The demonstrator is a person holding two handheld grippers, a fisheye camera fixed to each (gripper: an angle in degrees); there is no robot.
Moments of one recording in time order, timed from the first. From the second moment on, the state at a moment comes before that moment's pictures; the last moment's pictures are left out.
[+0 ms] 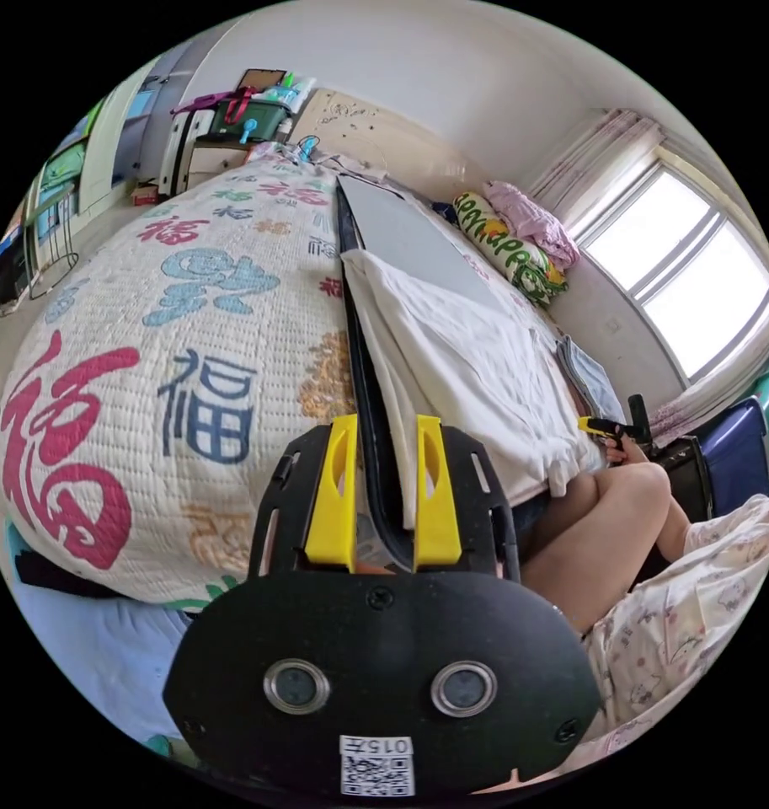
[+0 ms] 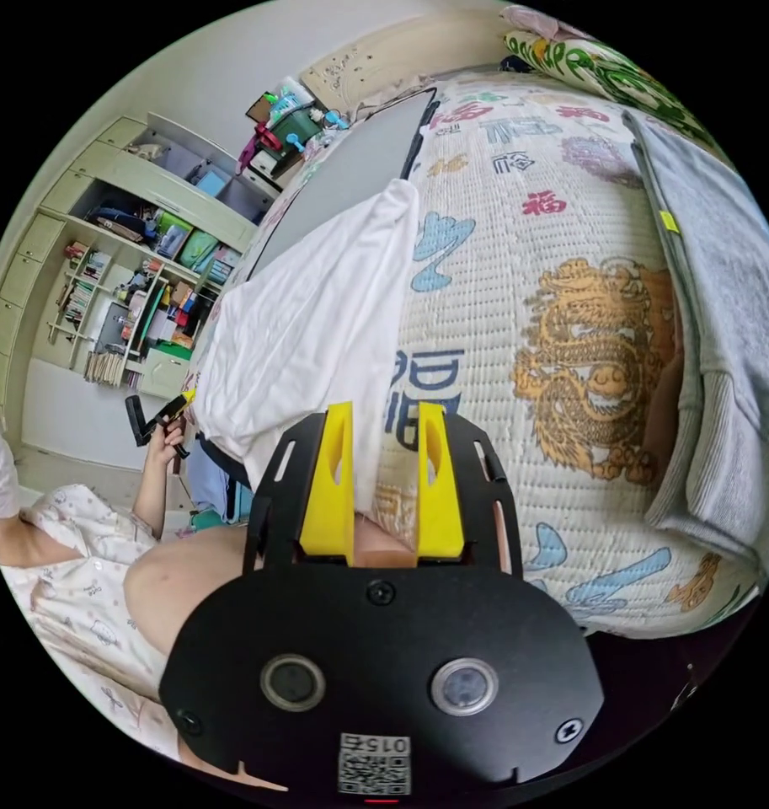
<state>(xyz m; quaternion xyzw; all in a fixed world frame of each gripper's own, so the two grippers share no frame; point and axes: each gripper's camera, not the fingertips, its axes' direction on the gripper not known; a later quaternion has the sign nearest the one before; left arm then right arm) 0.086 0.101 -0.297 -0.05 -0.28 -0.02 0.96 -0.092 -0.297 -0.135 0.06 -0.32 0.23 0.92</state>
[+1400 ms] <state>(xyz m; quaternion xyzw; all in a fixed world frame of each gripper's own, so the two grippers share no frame) 0.237 0.100 -0.253 -0.29 -0.14 0.41 0.85 -0.039 -0.066 0.238 0.06 -0.16 -0.28 0.95</state>
